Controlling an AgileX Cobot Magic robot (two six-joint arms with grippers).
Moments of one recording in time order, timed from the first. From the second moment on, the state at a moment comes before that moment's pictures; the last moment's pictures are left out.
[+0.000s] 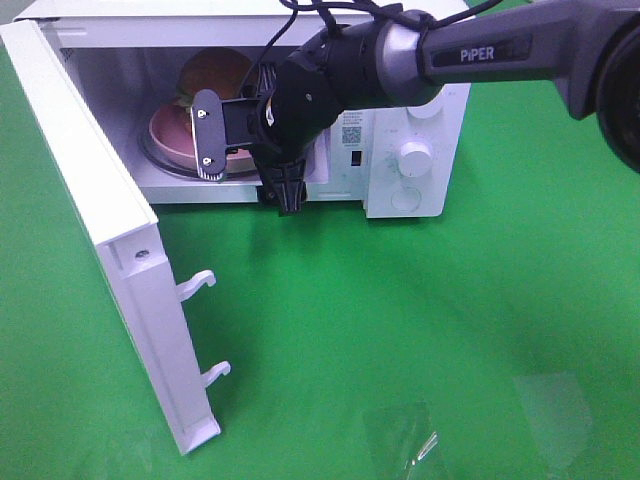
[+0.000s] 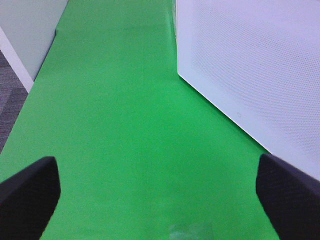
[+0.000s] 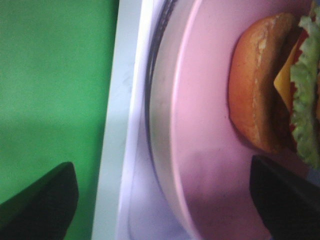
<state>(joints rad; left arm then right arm) 0.03 0.00 -0.50 -0.04 1.05 0.11 0.66 2.32 -1.77 -0.34 0.34 -0.94</state>
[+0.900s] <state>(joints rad) 0.03 0.00 -0.50 -0.01 1.05 0.11 0.65 2.48 -1.93 -0.29 0.32 -0.94</state>
